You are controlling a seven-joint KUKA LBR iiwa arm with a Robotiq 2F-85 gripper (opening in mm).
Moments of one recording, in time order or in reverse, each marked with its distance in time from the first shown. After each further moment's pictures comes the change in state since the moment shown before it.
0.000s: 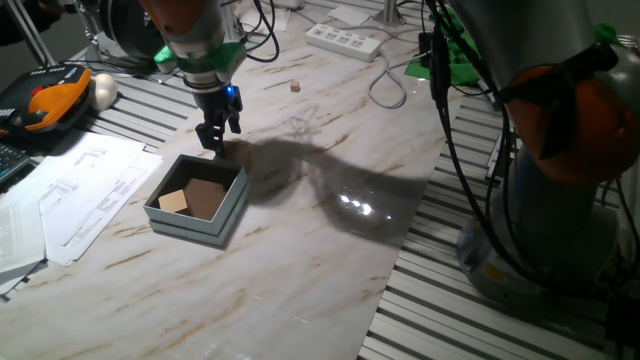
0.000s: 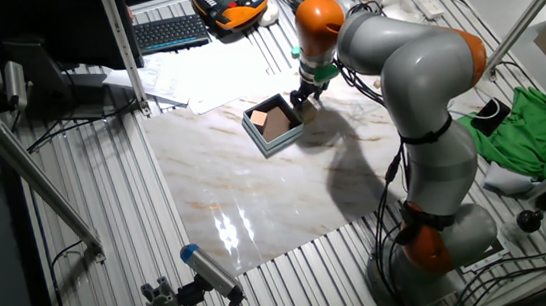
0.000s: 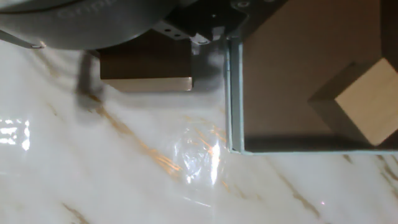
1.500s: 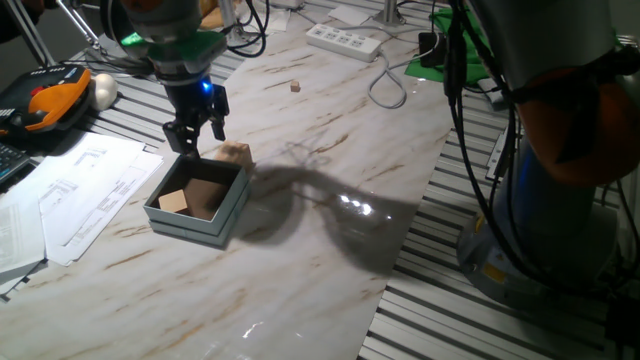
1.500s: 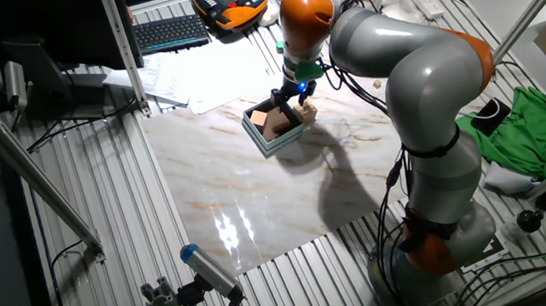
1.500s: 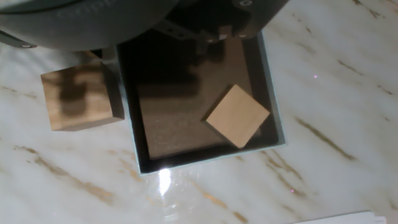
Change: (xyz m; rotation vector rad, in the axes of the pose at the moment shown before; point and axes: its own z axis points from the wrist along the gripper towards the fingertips) arm 0.023 0.091 -0.071 -0.075 0.024 0.138
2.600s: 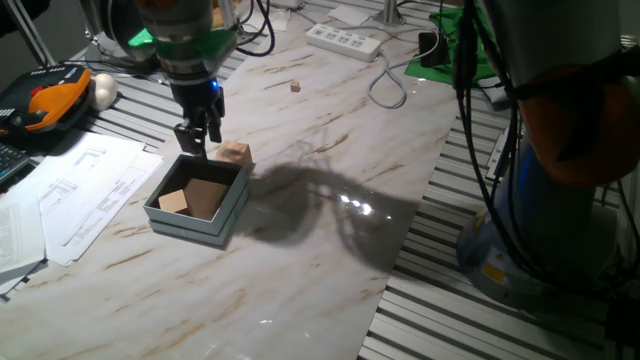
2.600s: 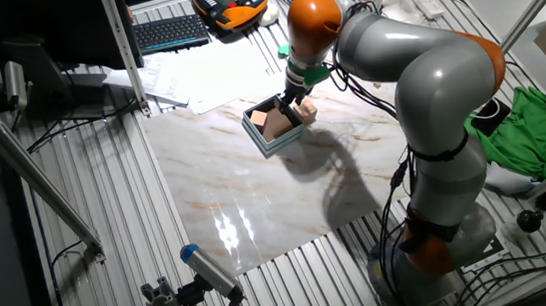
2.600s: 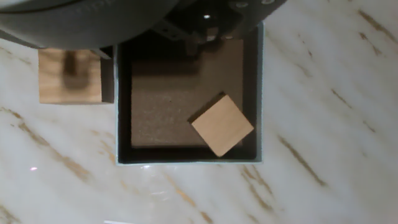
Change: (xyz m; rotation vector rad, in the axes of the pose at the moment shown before) arm 0.001 -0.001 -0.002 -0.025 -0.075 -0.205
